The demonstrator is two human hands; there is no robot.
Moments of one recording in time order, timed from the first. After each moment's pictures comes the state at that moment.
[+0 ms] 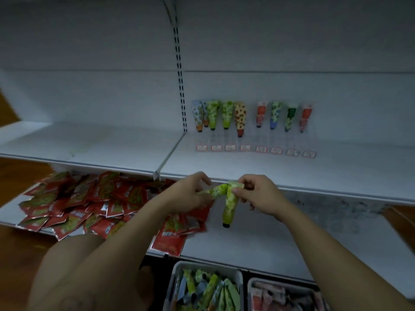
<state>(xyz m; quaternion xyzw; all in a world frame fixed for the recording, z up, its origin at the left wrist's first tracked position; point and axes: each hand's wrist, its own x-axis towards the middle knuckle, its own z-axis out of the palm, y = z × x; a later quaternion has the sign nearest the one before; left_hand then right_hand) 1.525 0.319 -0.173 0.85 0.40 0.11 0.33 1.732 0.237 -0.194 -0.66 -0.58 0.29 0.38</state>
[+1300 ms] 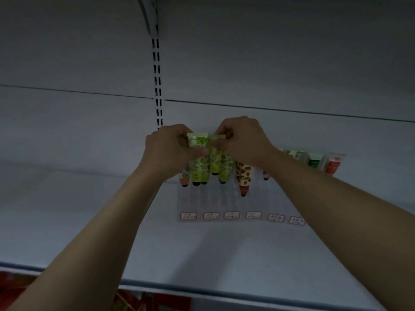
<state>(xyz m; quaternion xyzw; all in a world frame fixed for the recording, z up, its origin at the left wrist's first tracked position) 1.612 0.541 -0.078 0.80 0.38 0.41 0.21 1.787 0.489 -0.055 -0.65 -0.68 -0.07 0.33</state>
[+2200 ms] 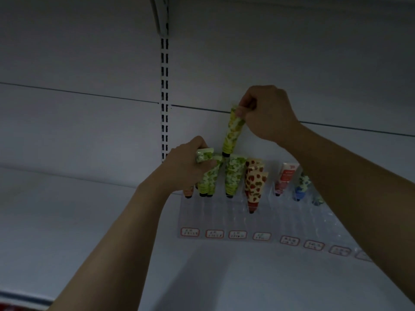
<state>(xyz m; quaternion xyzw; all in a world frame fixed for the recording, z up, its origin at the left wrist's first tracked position) 1.634 0.586 -0.100 0.87 0.30 0.32 0.23 1.806 0.526 0.000 -0.67 -0.63 -0.17 0.34</state>
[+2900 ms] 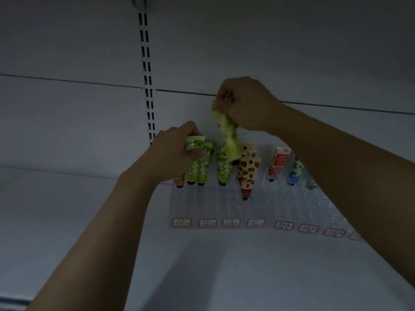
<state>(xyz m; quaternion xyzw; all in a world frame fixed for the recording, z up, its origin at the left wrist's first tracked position) 1.635 0.592 -0.101 0.89 0.28 0.32 0.17 1.798 0.526 -0.009 -0.67 -0.69 -0.09 0.28</state>
